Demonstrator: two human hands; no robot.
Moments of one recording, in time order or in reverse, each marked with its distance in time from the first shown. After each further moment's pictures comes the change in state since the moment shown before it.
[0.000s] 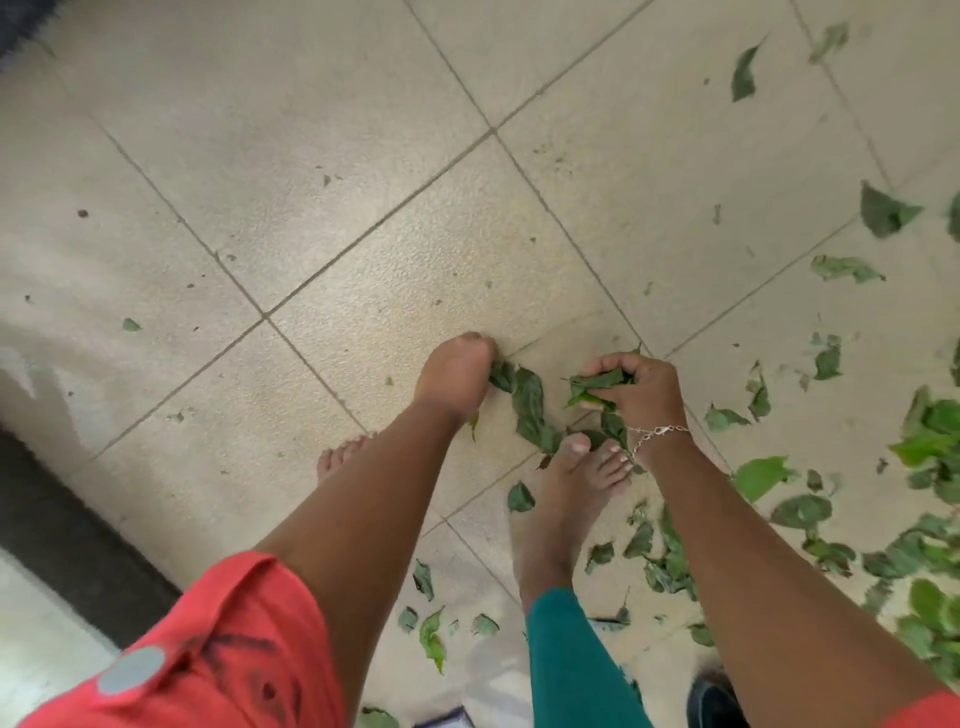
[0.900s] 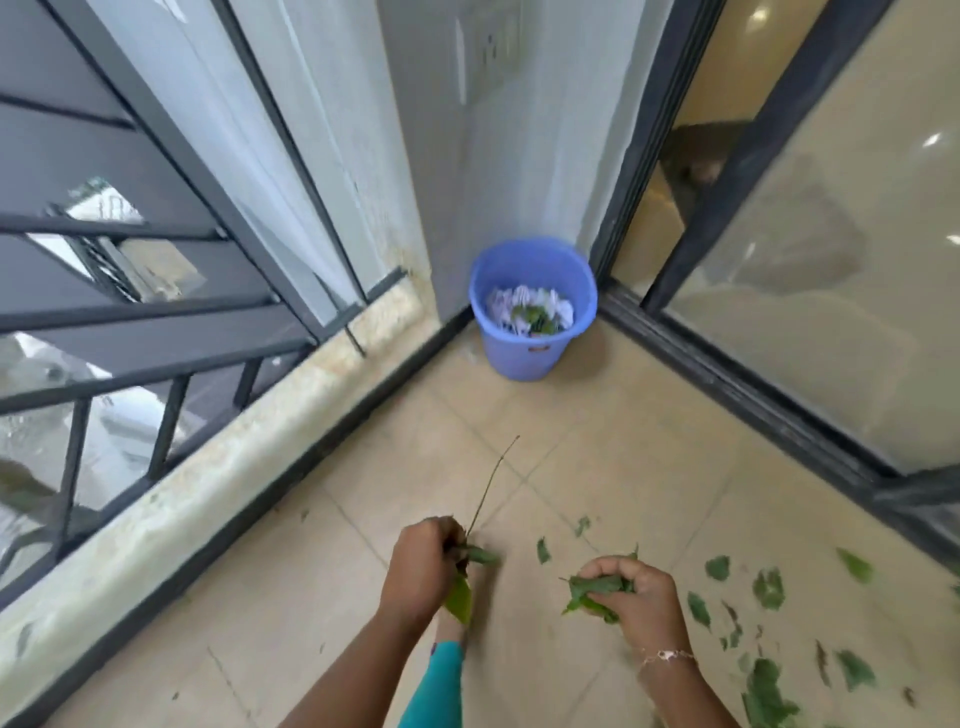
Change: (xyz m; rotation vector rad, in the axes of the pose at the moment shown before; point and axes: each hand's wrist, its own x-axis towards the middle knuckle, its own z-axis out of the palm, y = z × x) left_hand 0.038 0.257 -0.389 -0.253 0.168 -0.084; right_hand -0.065 -0.373 -0.218 0.423 0.089 -0.127
